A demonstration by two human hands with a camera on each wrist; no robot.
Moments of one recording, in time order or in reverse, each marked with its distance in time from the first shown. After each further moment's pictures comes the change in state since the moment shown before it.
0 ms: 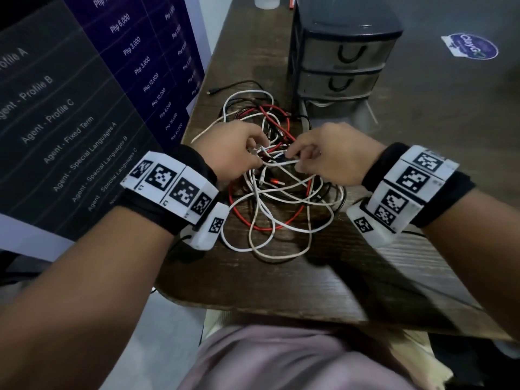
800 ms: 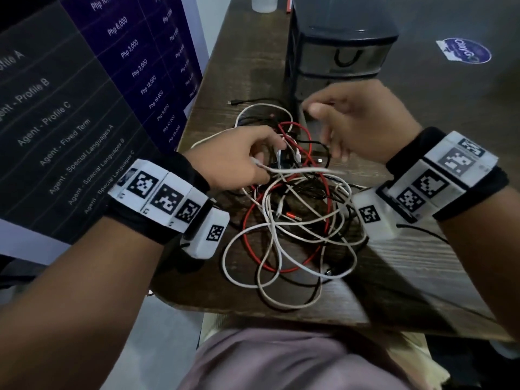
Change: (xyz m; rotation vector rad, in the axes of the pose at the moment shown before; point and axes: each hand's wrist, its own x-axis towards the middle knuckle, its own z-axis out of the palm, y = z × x) left_hand -0.016 0.013 -0.006 -0.279 -0.140 0.099; right_hand -0.011 0.007 -0.027 0.431 0.339 -0.044
